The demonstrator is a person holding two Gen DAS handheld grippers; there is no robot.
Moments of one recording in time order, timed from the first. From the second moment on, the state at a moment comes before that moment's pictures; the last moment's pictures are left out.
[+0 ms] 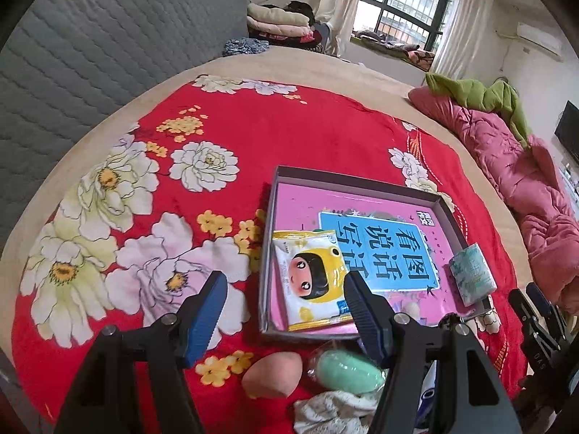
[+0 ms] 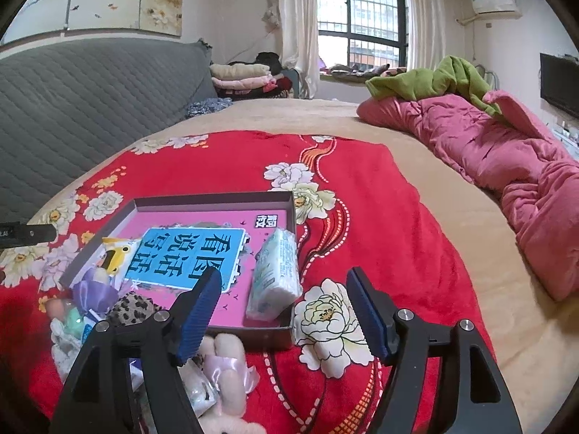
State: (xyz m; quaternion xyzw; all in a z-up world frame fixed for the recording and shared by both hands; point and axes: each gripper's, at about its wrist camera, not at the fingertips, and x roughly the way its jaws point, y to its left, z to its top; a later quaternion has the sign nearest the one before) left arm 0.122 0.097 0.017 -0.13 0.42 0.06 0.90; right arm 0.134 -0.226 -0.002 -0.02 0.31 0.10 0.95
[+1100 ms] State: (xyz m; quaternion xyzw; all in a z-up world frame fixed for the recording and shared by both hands) left arm 0.053 0.062 0.030 -0.10 0.41 0.03 0.91; right arm 0.061 -0.232 0.027 -0.03 0.30 0.11 0.95
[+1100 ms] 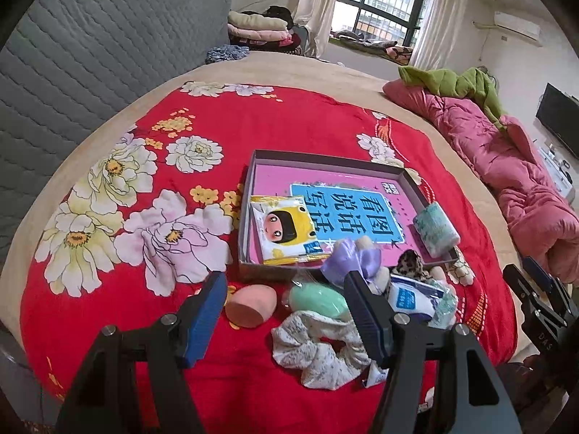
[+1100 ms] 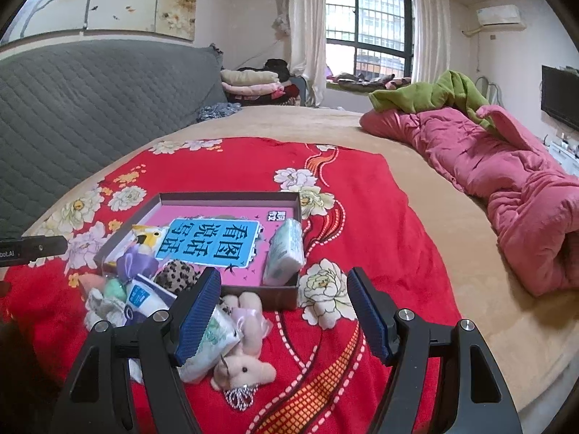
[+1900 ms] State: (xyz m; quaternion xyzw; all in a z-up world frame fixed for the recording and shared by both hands) left arm 0.033 0.050 0.005 -0.12 0.45 0.01 0.88; right arm 0.036 -0.233 0.008 -0.04 0.34 0.12 0.93
